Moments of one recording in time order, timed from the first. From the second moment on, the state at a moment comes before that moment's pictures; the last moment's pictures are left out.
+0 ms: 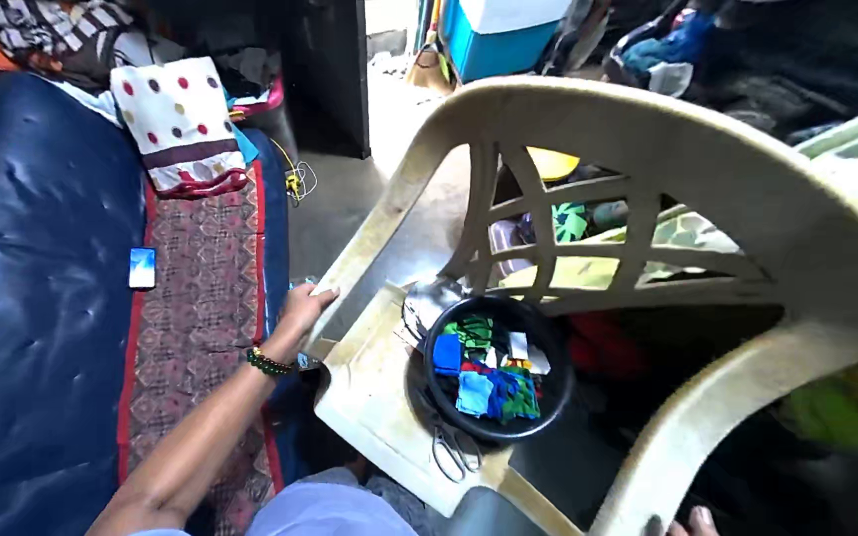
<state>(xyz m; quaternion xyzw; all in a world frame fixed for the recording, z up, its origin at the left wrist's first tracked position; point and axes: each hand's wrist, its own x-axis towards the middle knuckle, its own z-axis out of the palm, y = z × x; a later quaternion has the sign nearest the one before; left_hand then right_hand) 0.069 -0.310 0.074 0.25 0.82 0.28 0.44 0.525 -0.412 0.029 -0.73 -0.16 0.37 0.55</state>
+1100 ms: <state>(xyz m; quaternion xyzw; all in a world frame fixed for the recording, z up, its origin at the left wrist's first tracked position) -0.234 0.080 0.024 -0.13 0.76 0.55 0.32 0.173 0.315 0.003 -0.72 -0.39 0.48 0.30</state>
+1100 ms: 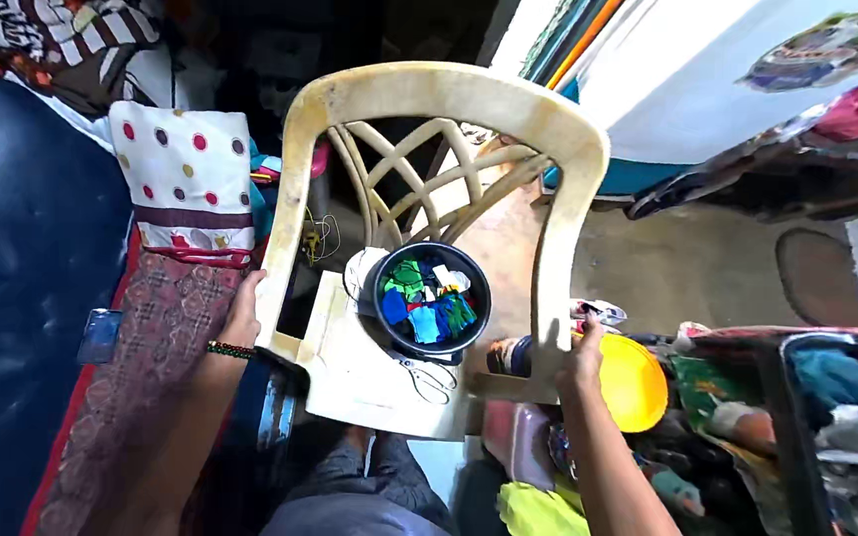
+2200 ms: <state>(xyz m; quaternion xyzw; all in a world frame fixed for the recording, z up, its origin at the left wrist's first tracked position) -0.351 0.189 -0.035 -0.09 0.78 0.56 0.25 0.020 0.447 -0.062 -0.71 -0.39 0.53 0.24</state>
